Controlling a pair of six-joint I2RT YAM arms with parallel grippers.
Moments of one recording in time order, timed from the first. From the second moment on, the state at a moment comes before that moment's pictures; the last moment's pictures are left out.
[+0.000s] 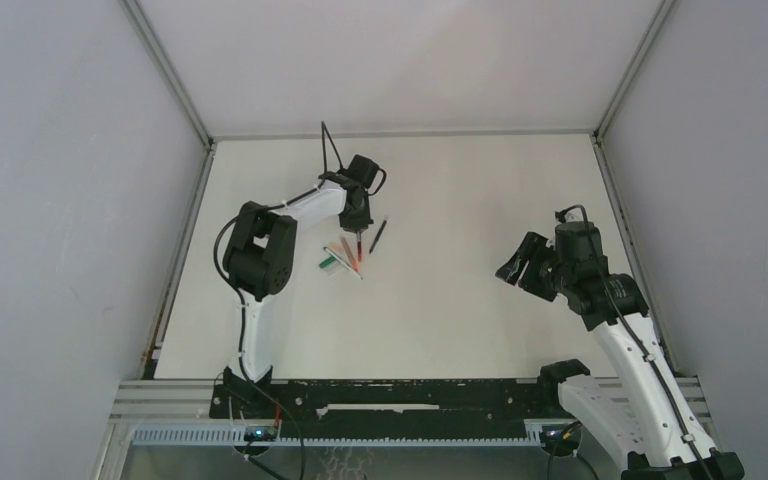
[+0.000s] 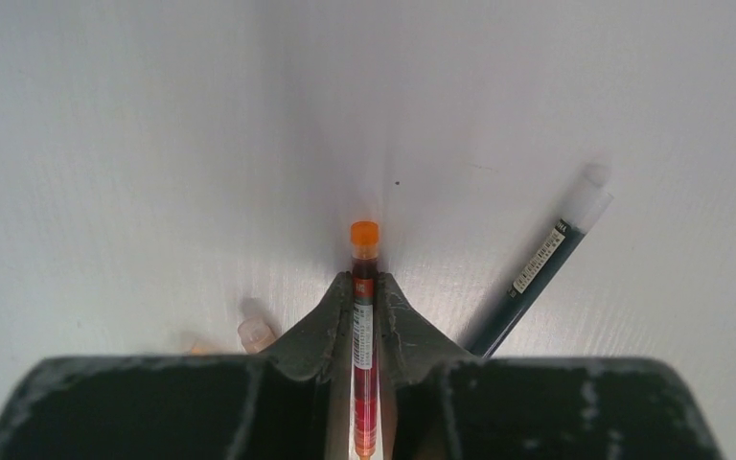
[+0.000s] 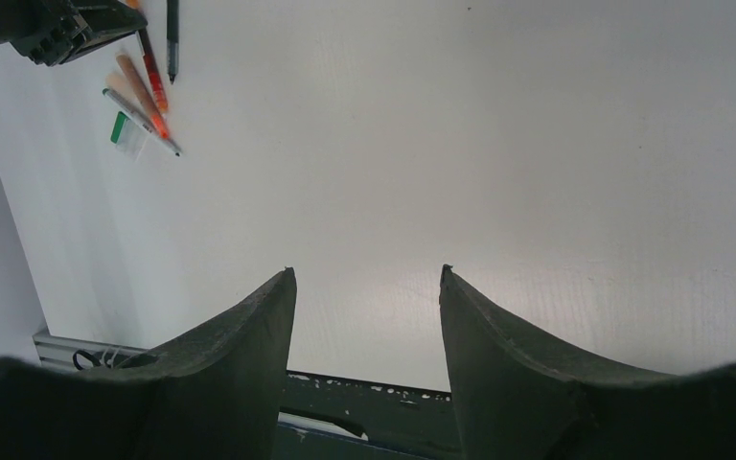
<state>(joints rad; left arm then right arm) -0.48 2.15 1.61 -0.63 -0.21 -0.53 0.20 0.78 0.85 -0.90 -0.14 0.62</state>
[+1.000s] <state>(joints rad) -0.46 2.10 1.61 -0.62 -0.15 -0.58 0.20 0.78 0.85 -0.90 -0.14 0.62</state>
